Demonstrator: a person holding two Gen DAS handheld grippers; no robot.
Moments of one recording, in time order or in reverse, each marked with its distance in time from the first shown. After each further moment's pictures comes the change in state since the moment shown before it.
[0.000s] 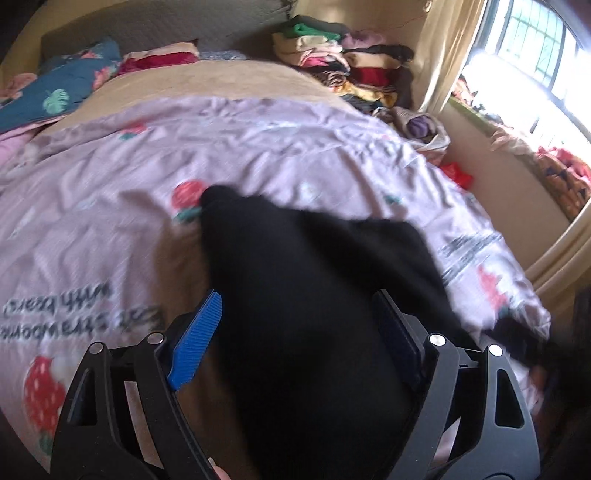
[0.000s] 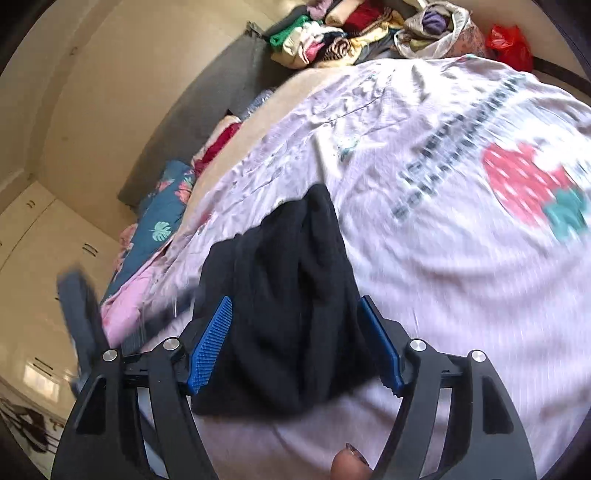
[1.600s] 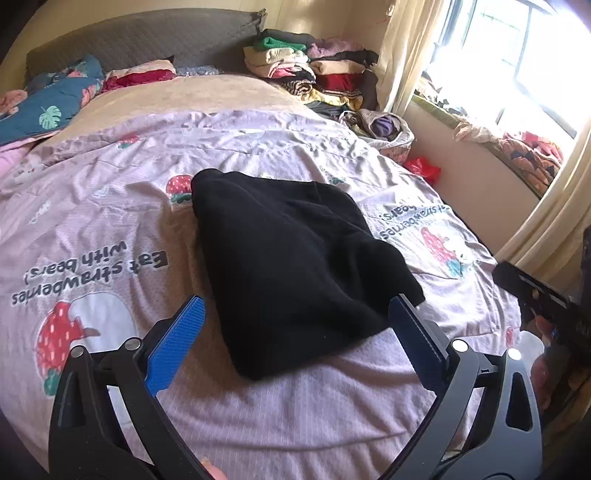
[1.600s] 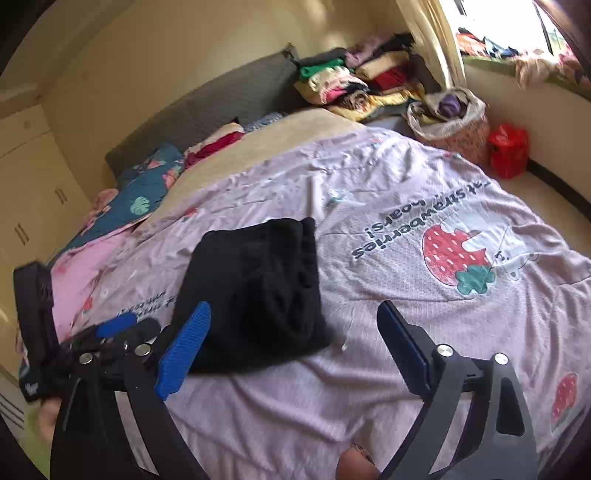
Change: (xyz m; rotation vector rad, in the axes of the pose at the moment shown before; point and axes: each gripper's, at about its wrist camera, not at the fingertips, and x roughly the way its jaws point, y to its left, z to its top) left arm -0.091 -0.026 -0.053 0.066 -0.050 -0.095; right arm -0.111 0.042 -0.069 -0.341 -0.182 -0.176
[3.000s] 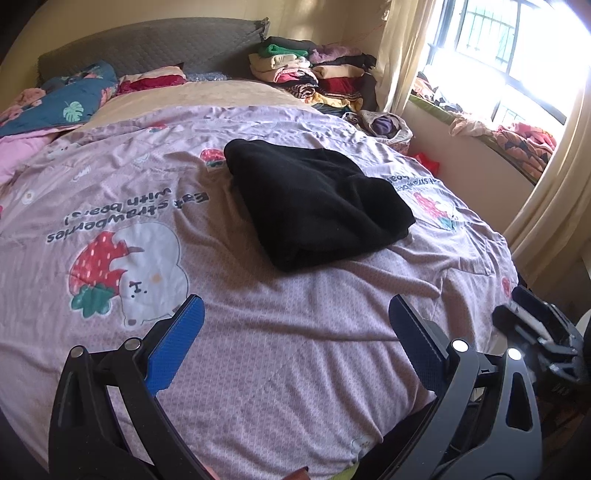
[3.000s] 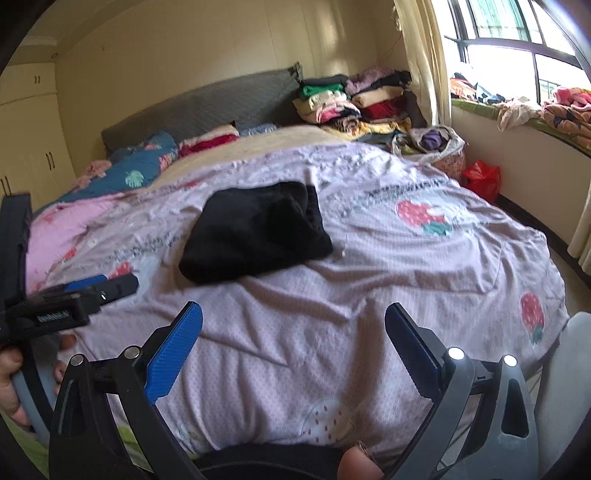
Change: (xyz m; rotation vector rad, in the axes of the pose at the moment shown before) left arm -0.059 0.015 -0.089 0.022 -0.030 0.030; right arm -0.051 0.050 -0.122 -0.120 -0.059 -0.156
